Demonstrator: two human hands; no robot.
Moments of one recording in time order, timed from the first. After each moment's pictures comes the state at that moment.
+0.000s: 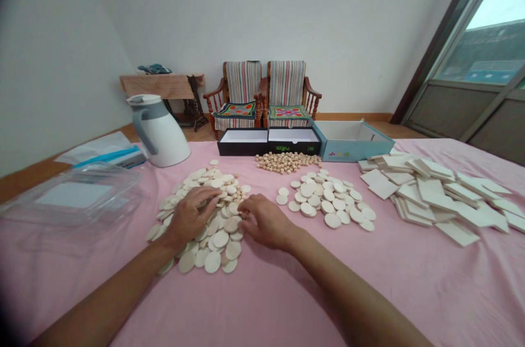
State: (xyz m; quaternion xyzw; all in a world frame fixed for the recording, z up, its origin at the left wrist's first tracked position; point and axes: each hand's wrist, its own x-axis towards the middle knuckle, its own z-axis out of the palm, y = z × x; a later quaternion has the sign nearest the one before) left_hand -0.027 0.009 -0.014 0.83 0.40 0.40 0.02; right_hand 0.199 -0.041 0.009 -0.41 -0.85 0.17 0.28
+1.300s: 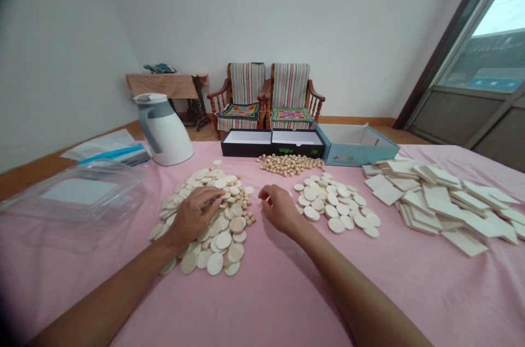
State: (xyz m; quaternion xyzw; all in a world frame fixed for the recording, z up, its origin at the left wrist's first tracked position) left_hand -0.027 0.008 -0.012 0.83 0.40 0.40 0.03; right_hand 0.215 -0.012 -0.003 -0.57 -0.75 0.17 0.30
